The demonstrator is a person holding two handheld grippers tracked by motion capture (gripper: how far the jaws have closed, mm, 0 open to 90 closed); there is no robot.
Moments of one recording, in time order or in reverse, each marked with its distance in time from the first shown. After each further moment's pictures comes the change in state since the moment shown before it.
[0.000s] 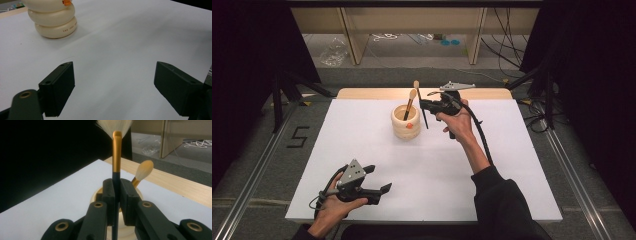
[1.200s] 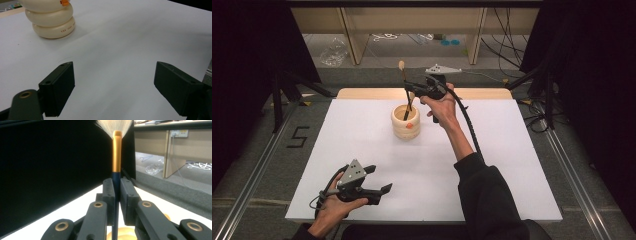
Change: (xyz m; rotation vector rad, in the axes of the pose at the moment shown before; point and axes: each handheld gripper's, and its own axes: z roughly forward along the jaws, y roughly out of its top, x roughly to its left) left arm -0.002 0.000 0.000 0.001 -0.009 -0.014; right arm 0.013 0.047 0.035 -0.122 0.028 -0.037
